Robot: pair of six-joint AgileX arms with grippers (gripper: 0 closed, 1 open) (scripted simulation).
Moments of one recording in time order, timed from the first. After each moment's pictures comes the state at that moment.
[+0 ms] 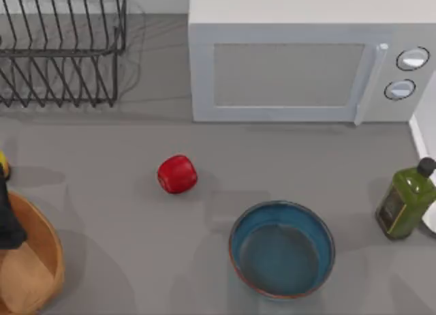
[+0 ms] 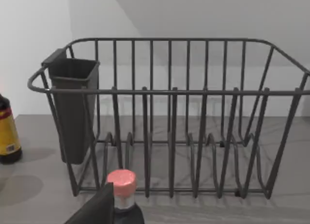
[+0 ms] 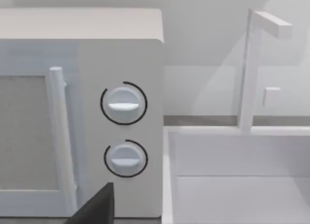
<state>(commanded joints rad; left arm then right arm) 0.00 0.00 0.00 0.00 0.00 0.00 0.00 0.00 0.00 0.00 0.00 0.00</state>
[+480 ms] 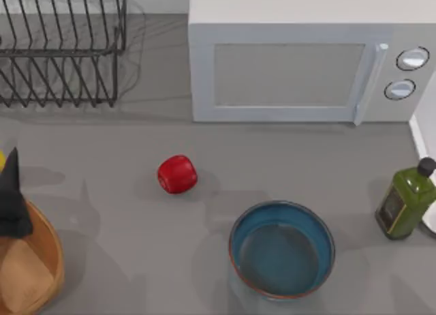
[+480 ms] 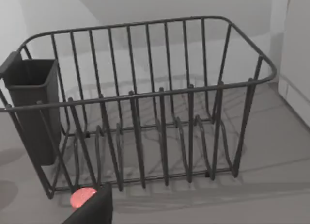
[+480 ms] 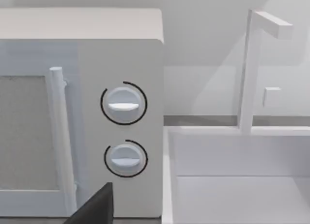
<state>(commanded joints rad) -0.10 0.21 0.21 -0.12 0.00 0.08 0.00 0.00 0.00 0.00 0.00 0.00</state>
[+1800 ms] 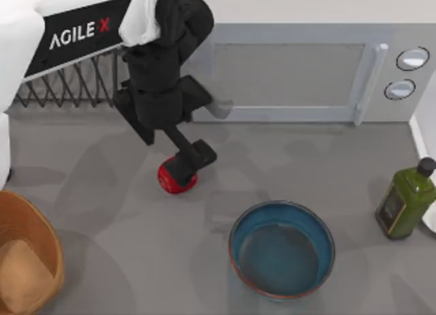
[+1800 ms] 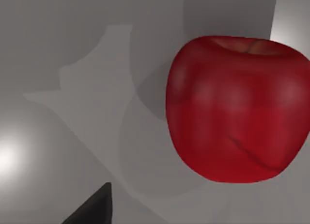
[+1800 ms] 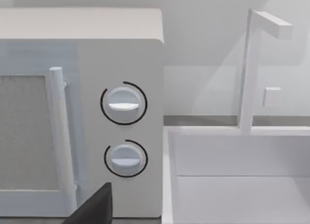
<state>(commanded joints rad) -0.52 2.18 1.76 -1.22 0.05 0.49 0.00 0.00 0.00 0.00 0.00 0.00</state>
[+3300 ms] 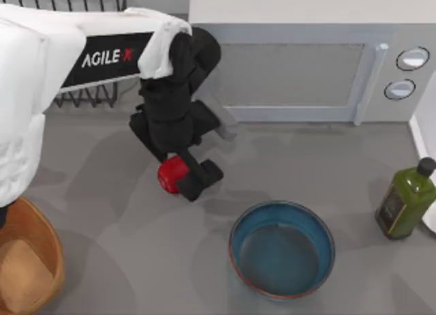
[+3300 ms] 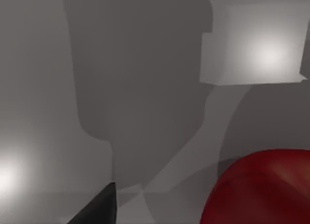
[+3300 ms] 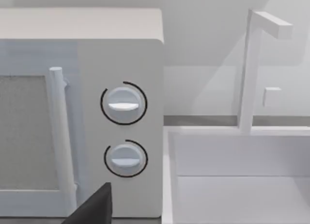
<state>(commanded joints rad) -0.53 2.29 1.68 -1.02 0.06 0.48 0.00 0.00 0.00 0.00 0.00 0.00</state>
